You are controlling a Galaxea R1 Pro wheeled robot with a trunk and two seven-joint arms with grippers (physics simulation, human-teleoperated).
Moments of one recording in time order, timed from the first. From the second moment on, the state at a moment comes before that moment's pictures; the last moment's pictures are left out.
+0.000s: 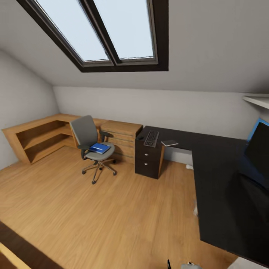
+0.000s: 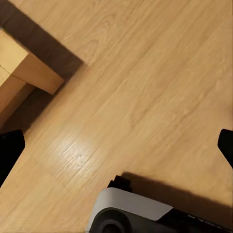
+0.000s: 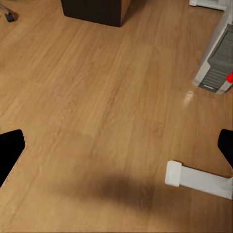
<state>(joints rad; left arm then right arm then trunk) -0.15 0.02 -0.41 -0.48 0.58 -0.11 0.43 -0.22 0.08 0.12 -0.29 -0.05 -0.58 -0.22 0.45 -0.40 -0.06</state>
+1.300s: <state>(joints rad) -0.15 0.00 -0.51 -0.47 0.58 -0.18 0.44 -0.22 0.07 0.12 -0.26 -0.05 -0.71 -0.22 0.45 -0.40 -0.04</state>
